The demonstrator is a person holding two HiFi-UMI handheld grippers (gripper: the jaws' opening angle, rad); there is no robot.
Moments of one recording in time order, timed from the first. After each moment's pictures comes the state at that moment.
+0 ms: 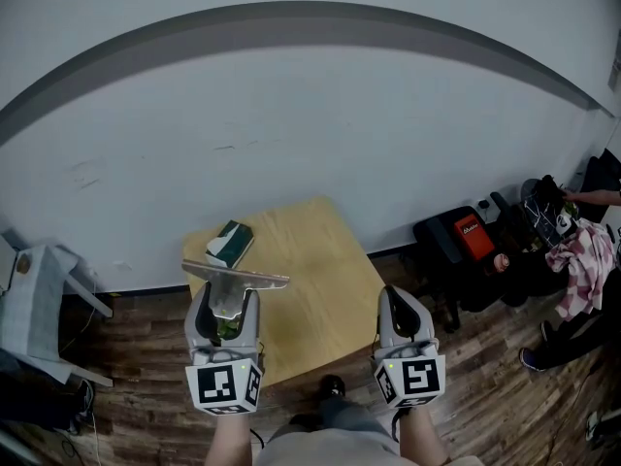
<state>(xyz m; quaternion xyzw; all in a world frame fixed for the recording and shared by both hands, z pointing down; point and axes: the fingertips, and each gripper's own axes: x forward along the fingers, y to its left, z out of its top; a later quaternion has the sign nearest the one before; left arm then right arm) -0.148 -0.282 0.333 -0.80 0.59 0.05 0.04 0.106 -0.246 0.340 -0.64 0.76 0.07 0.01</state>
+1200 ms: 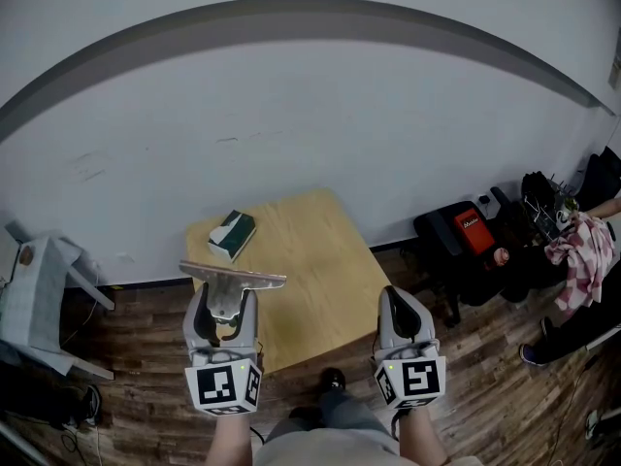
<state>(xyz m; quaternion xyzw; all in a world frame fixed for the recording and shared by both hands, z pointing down) -0.157 -0.250 0.339 -0.80 0.60 0.05 0.04 0.100 -0.215 0.344 -0.64 0.77 0.07 0.00</state>
